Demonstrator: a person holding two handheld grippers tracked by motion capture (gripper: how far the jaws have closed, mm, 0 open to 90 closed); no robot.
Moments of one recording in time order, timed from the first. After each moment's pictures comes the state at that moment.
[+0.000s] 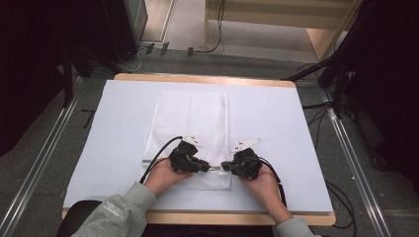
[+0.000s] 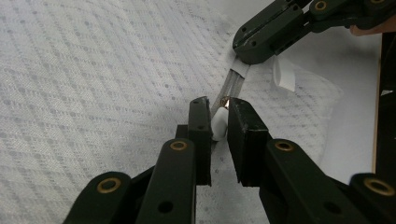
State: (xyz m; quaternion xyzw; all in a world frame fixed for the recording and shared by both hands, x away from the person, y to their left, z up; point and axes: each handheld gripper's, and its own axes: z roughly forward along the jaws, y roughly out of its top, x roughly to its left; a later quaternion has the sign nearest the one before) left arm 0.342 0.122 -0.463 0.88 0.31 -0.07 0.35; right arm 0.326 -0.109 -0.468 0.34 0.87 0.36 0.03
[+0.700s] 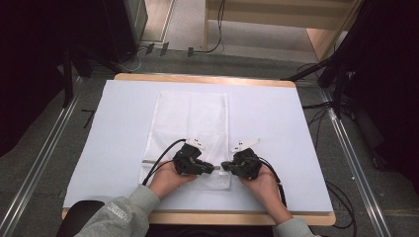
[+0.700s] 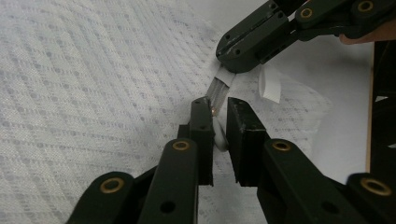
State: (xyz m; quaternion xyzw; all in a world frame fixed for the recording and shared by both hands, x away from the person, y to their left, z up) left arm 0.337 0.111 -0.466 0.88 0.31 -0.06 0.36; right arm 0.325 -0.108 -0.467 0.34 0.87 0.36 0.03
